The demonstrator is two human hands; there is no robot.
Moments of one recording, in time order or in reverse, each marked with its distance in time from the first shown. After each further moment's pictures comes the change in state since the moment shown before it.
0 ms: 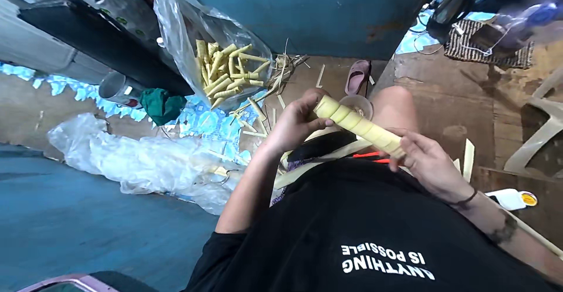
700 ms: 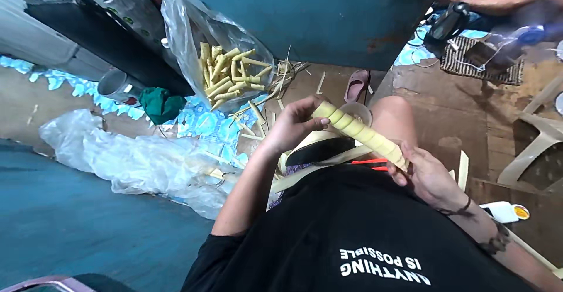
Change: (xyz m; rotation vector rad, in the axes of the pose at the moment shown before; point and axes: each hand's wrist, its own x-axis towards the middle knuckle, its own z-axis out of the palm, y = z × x) left_hand -0.002 -0.001 -0.005 -0.130 0.039 0.029; right_hand -0.002 -0.002 0.004 0.172 0.014 0.125
